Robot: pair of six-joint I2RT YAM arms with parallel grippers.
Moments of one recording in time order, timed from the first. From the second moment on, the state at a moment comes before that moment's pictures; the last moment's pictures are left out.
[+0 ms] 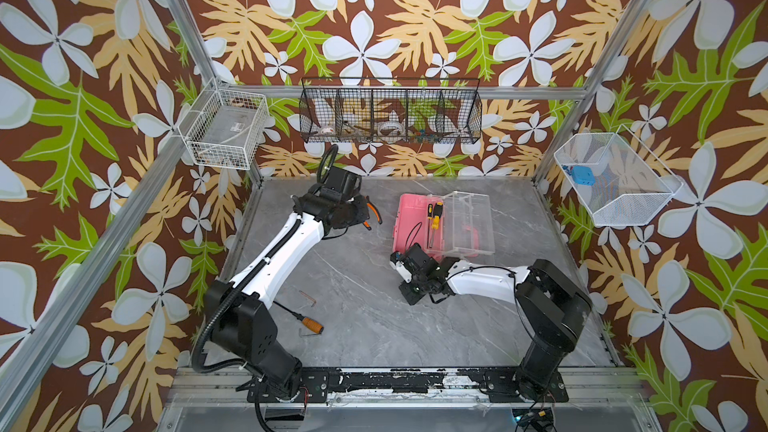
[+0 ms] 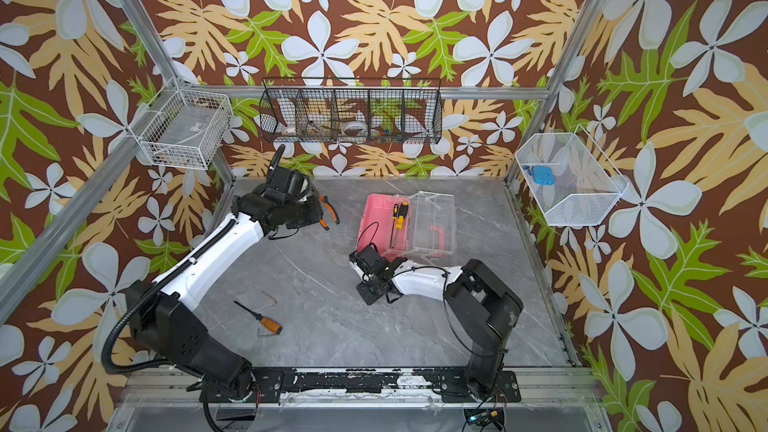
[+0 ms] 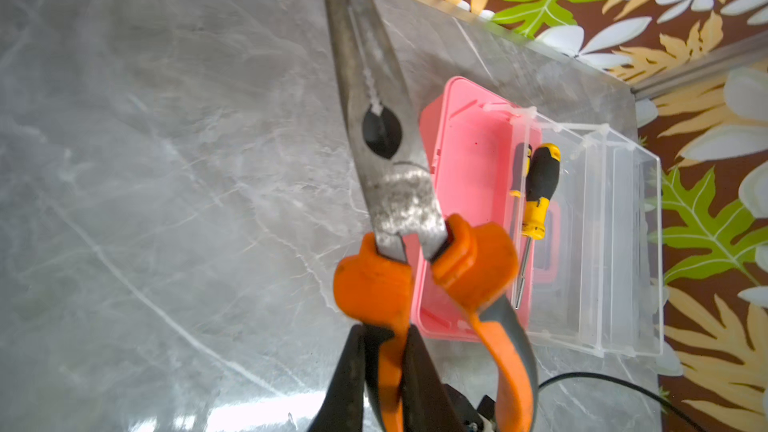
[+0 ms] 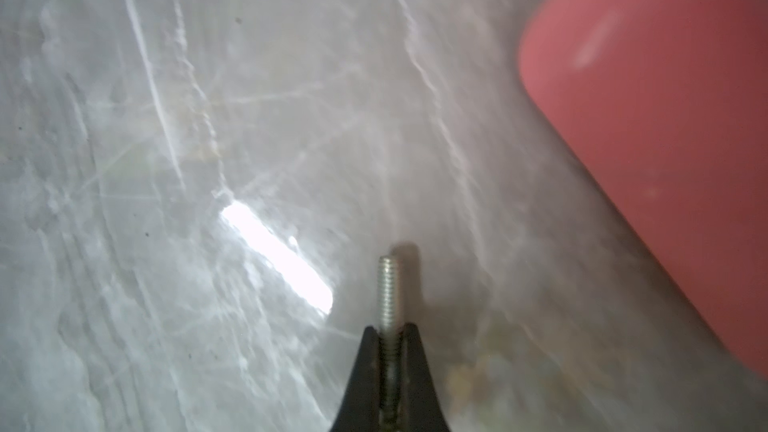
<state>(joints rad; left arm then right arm) -0.44 1.63 1.55 -0.76 0.01 -0.61 0.80 1.74 0.98 -0.37 -0.01 0.16</state>
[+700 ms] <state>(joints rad) -0.62 2.26 2.18 -0.95 -0.10 -0.25 0.46 1.28 0.62 -0.33 -0.25 0.37</state>
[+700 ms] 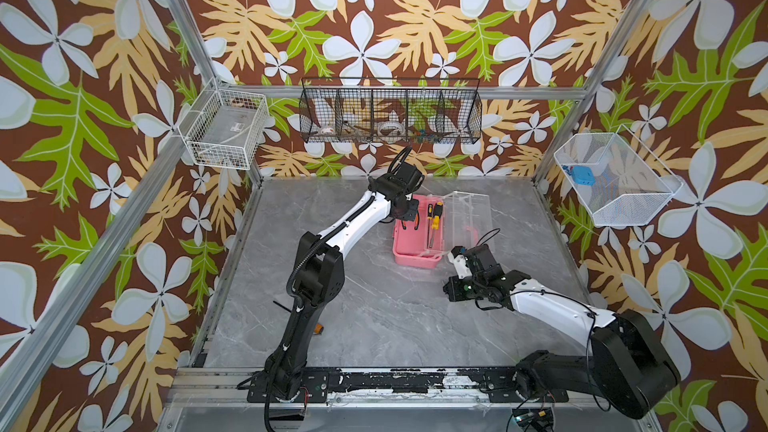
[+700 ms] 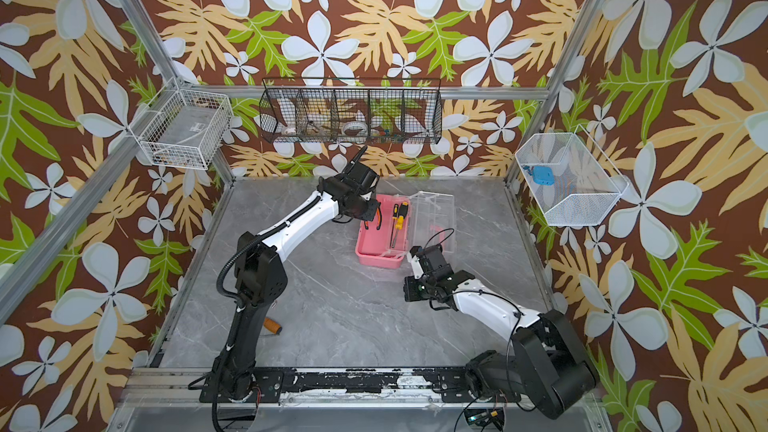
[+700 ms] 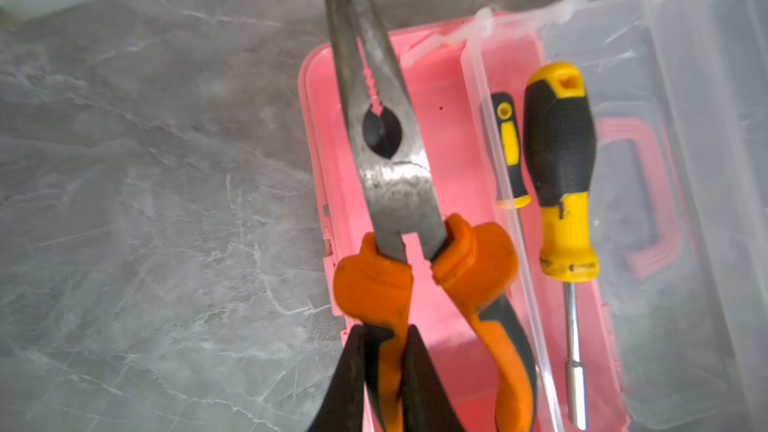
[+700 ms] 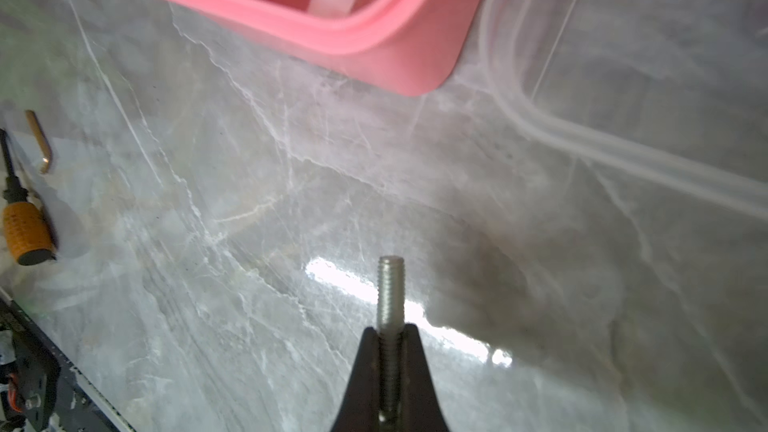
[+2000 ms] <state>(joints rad) -0.66 2.41 2.18 -0.94 -0.11 -0.28 0.39 1.11 0.72 -0.44 -0.28 0.40</state>
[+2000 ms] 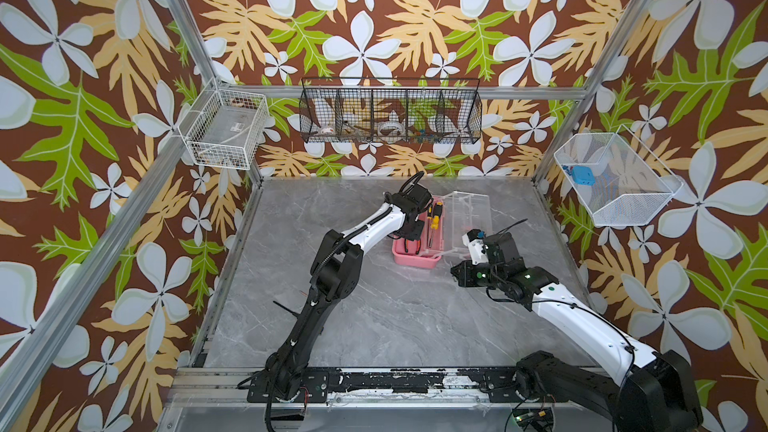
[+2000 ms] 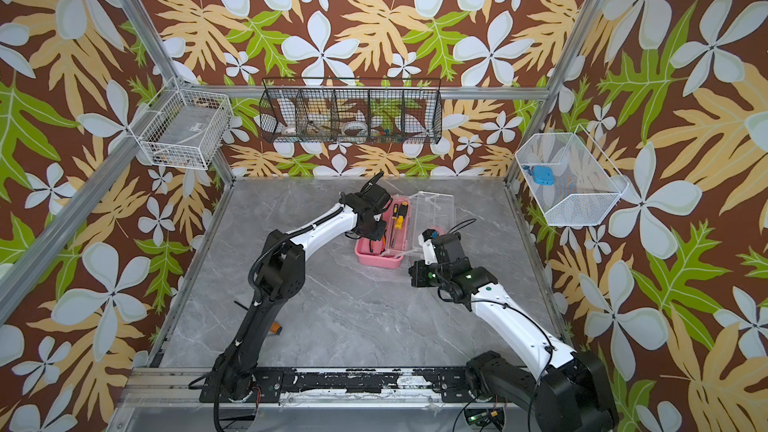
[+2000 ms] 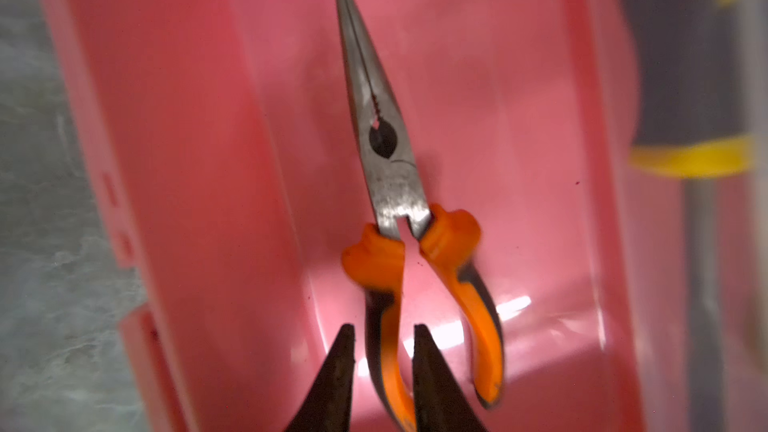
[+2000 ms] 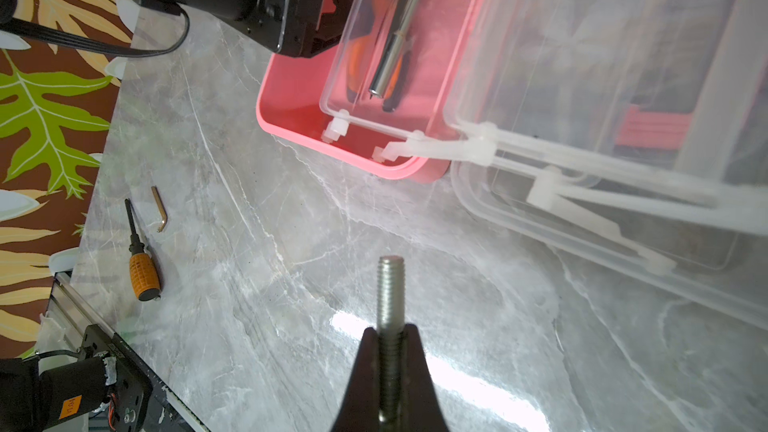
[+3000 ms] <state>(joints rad) -0.57 1.85 1.66 -0.77 -0.09 -0.42 0.24 1.47 1.31 -0.63 -0.11 0.31</state>
